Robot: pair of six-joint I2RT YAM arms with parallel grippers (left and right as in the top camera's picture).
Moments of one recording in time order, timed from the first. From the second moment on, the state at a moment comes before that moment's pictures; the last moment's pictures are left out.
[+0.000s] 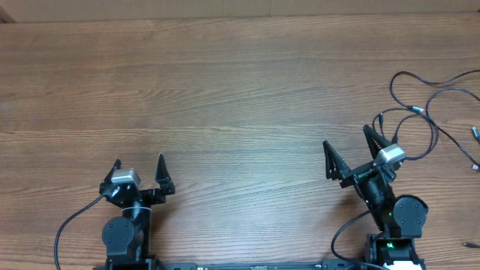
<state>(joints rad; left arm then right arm) 0.05 0.01 0.01 -0.08 -0.01 -0.16 0.00 0.62 0.02 0.74 -0.38 0.19</state>
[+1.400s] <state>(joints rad) 0.05 0.01 0.01 -0.08 -0.01 -0.16 0.00 0.01 0.02 -0.01 -0.33 -0.01</state>
